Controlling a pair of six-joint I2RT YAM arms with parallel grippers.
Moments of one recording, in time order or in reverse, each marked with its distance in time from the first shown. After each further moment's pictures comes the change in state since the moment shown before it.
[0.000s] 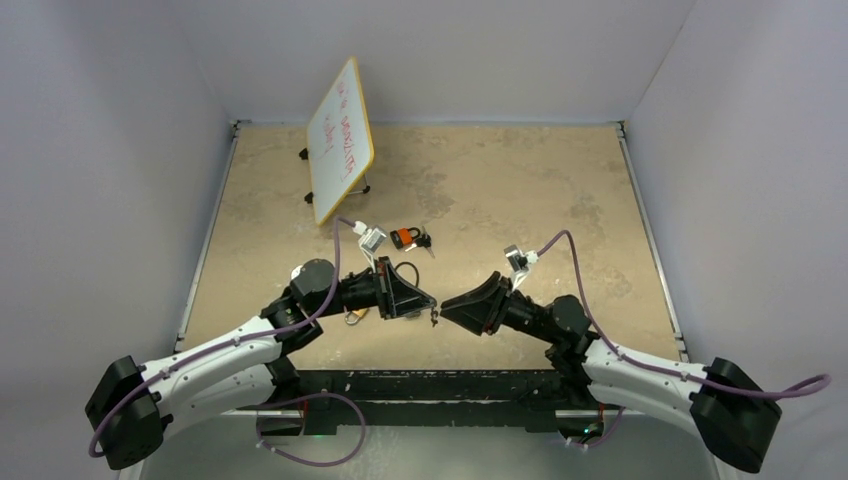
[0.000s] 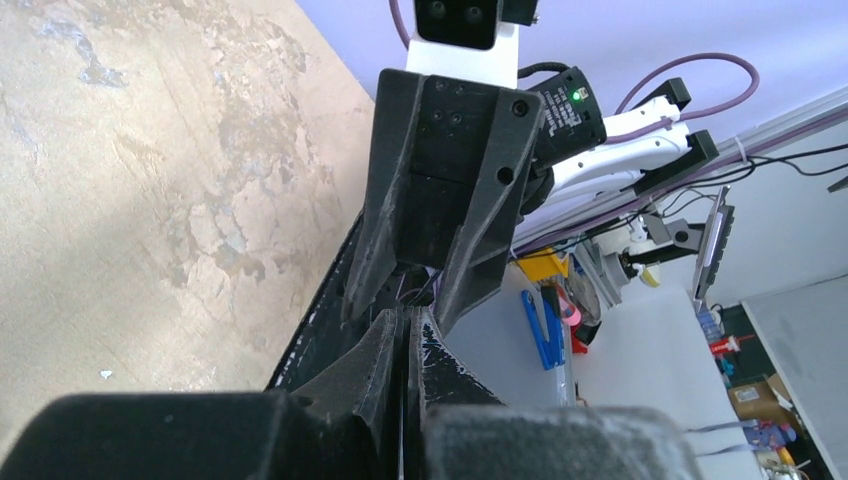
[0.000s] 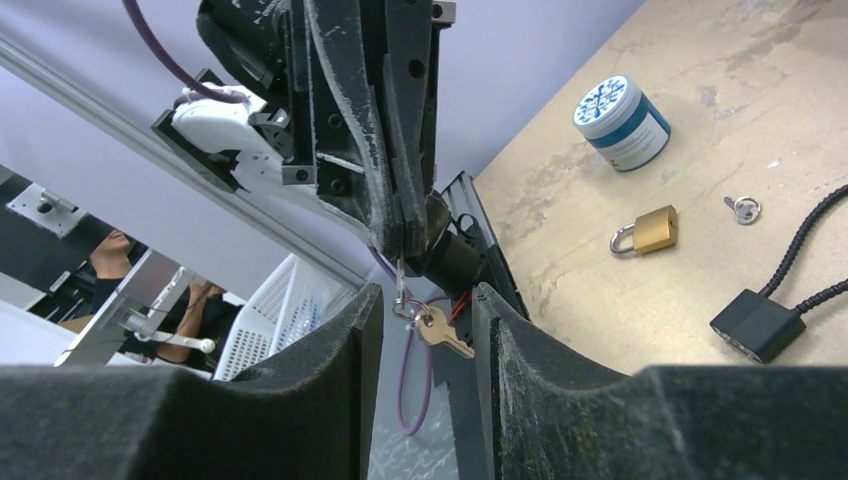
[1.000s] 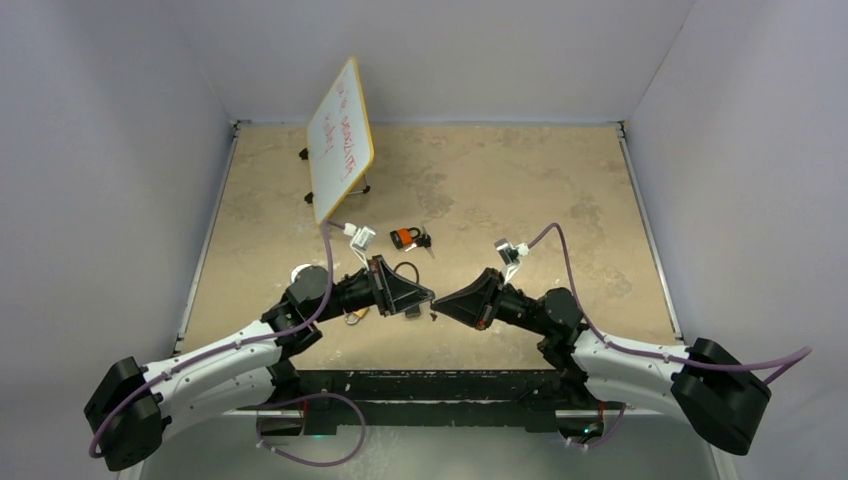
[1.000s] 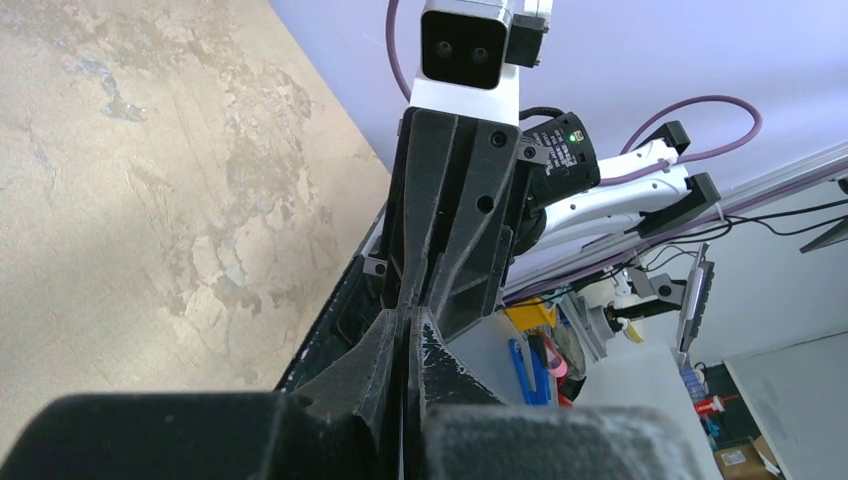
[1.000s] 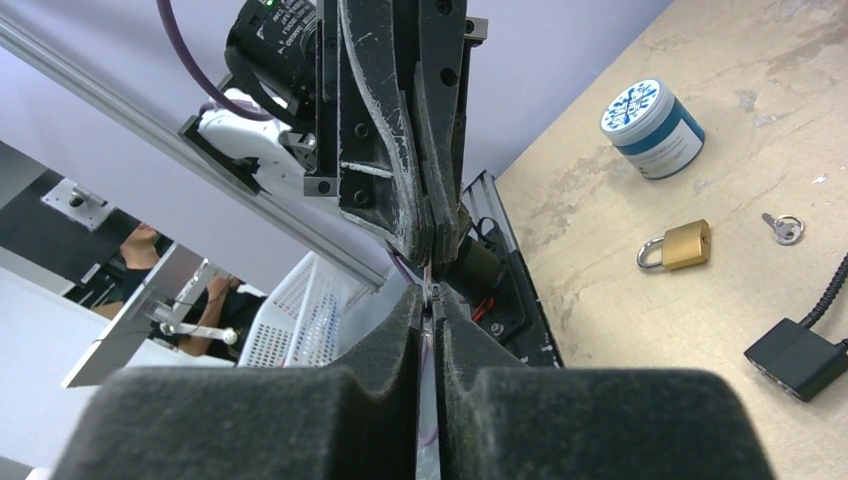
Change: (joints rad) left arm -0.001 -0.010 -0.061 0.119 -0.109 -0.082; right arm 0.000 0.169 0.057 0.133 -0.047 0.037
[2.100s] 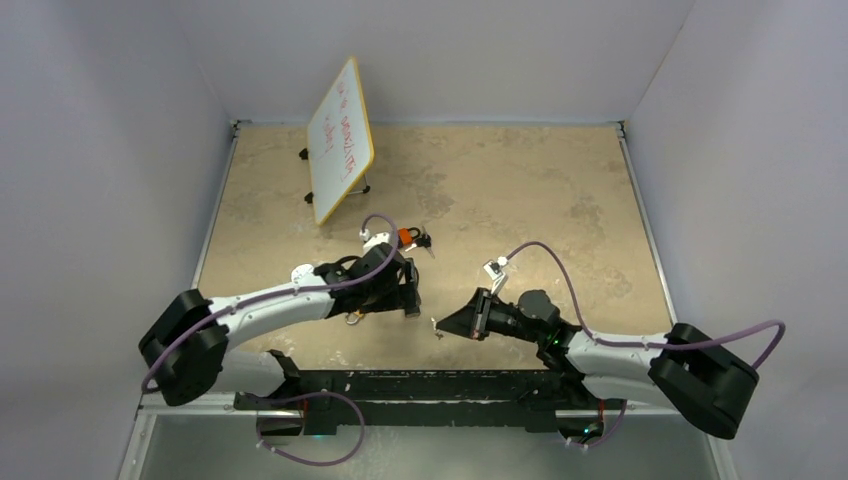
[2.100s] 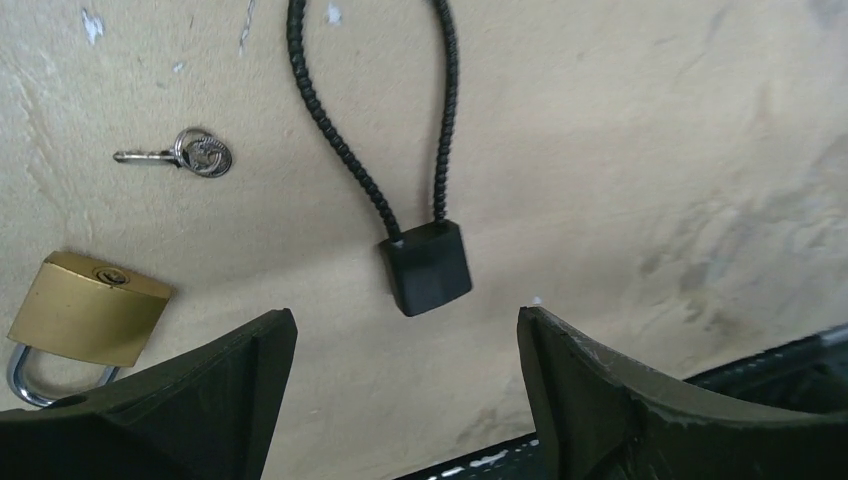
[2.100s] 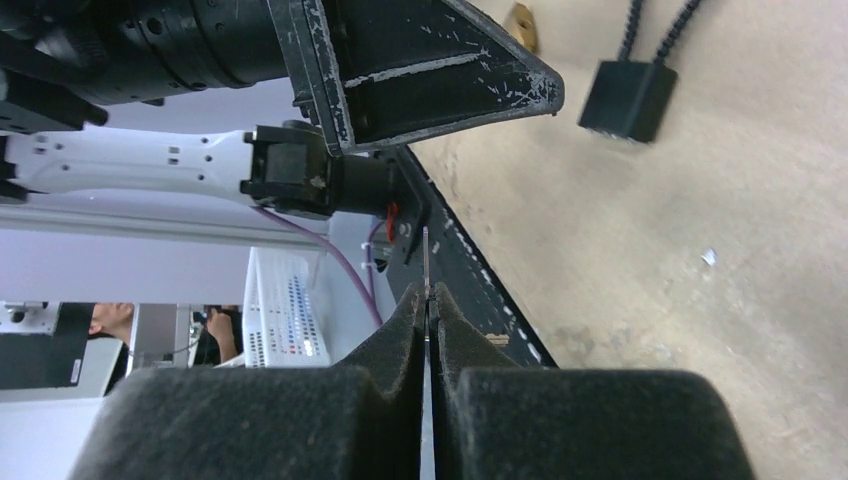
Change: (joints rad) left arm -0.013 0.424 0.338 -0.899 -0.491 0.036; right arm 0.002 0.105 -0.058 -0.259 0.060 0.147
